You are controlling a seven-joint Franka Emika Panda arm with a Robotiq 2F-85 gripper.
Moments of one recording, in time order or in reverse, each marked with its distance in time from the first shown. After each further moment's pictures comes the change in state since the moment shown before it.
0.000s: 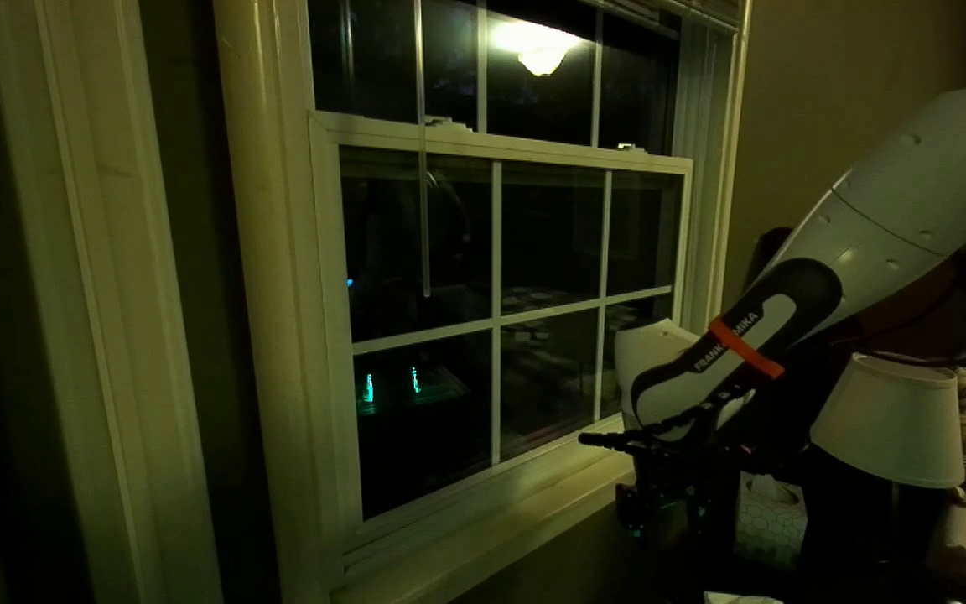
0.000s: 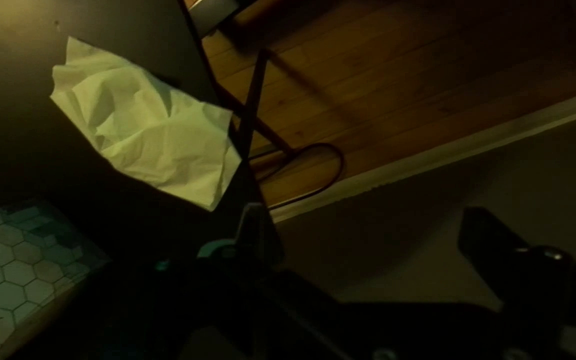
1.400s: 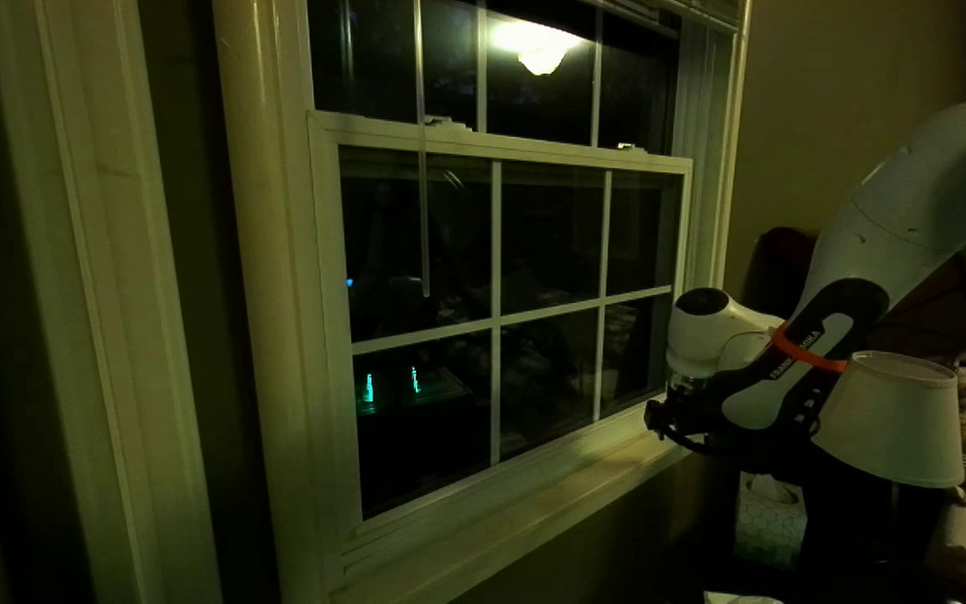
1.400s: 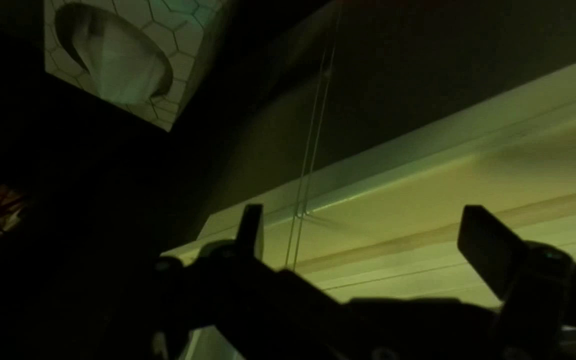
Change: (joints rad) arm -0.120 0.063 -0.242 0.112 -0.667 0.421 0.504
